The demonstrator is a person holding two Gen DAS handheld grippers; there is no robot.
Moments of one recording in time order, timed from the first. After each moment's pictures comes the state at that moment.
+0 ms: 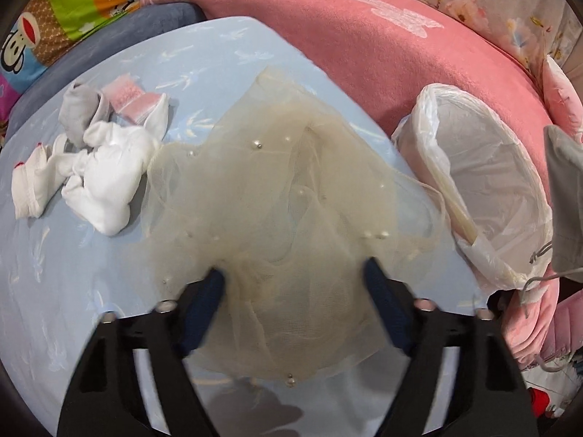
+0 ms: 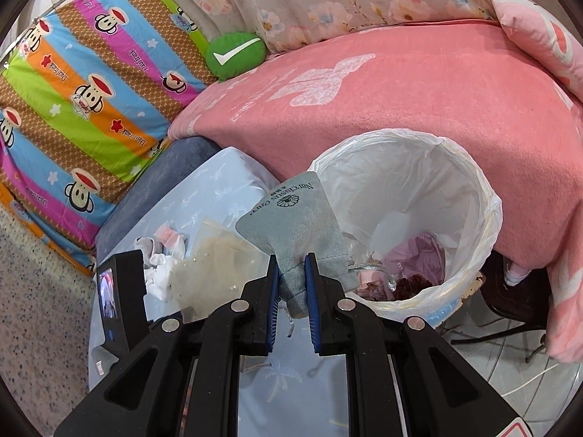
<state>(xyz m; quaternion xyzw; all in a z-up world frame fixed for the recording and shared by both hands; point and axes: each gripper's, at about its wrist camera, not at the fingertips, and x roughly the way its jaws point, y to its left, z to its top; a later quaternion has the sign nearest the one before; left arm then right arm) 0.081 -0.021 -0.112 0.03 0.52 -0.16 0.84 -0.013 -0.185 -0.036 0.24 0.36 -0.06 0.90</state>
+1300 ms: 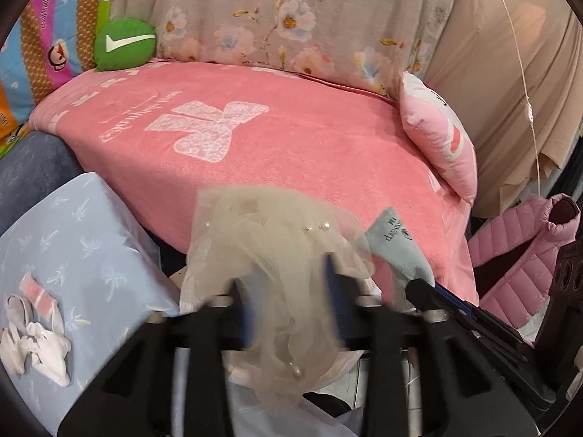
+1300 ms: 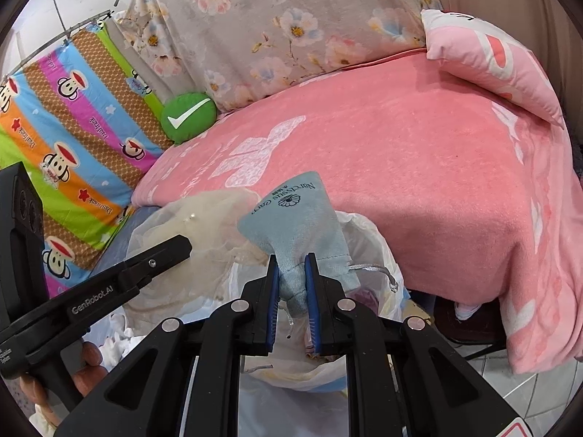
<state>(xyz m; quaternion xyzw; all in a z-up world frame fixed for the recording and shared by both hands) 0.069 -0.151 0.020 0.04 0.38 -0.37 0.85 -0.038 -0.280 0.004 0.27 0.28 -0.16 0.91</state>
